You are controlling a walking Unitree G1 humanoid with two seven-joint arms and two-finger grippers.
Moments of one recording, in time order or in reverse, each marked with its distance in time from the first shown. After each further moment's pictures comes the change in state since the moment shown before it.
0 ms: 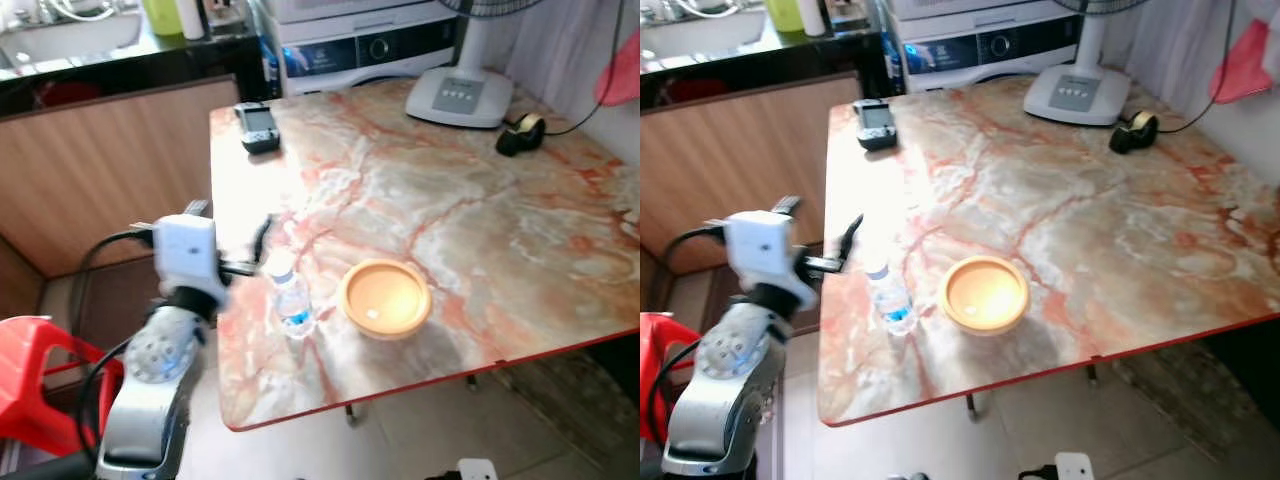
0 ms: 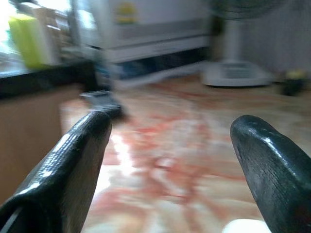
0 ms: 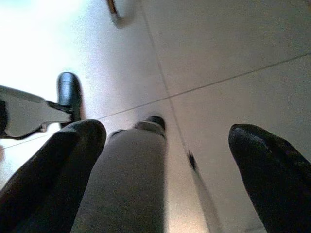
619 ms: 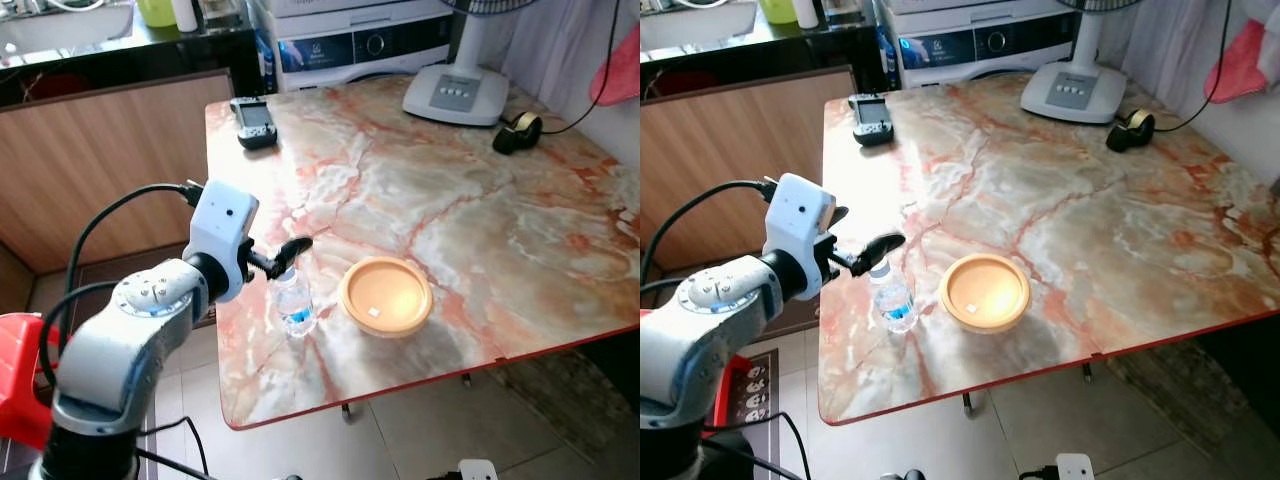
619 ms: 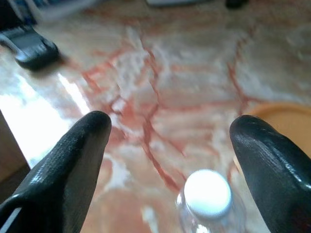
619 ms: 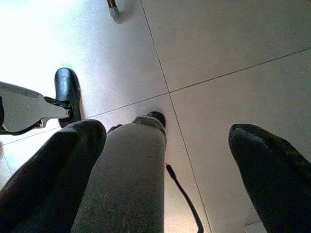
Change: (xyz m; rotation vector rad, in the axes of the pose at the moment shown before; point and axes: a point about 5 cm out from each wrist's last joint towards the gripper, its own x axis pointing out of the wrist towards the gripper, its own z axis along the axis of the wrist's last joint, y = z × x) left arm 0.016 -0.004 0.024 0.061 0.388 -0.291; right arm 0.000 0.001 -0.001 0.000 0.006 0.005
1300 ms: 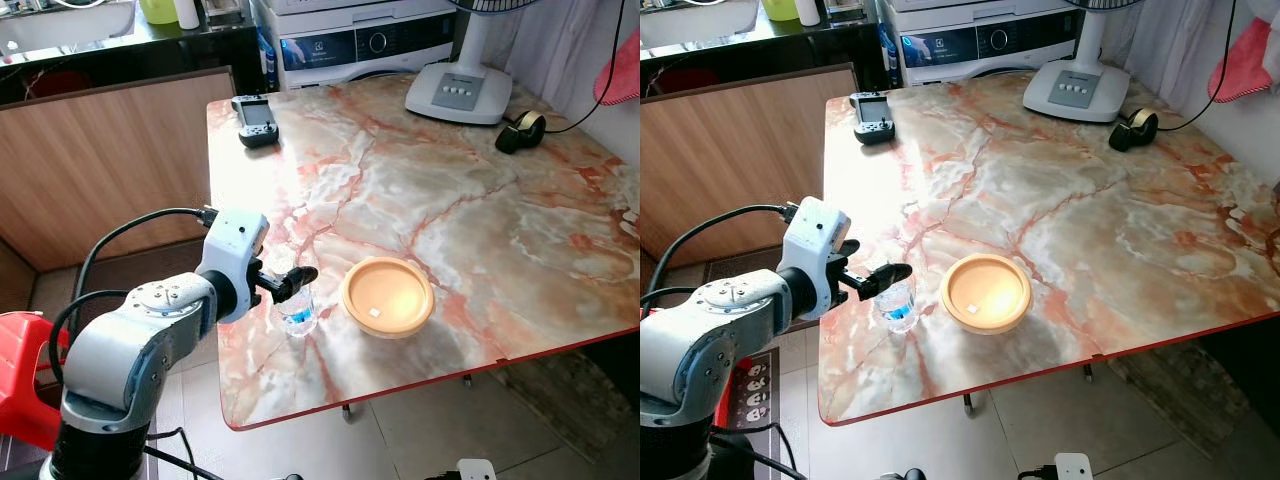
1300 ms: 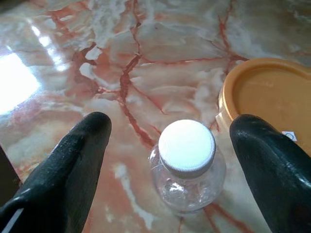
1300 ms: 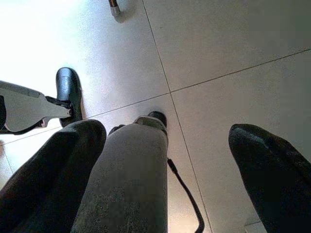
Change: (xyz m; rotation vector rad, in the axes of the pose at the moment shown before) left arm 0.003 -0.010 -0.015 -0.100 0.152 -0.032; right arm 0.000 0.001 0.000 0.000 -0.001 0.003
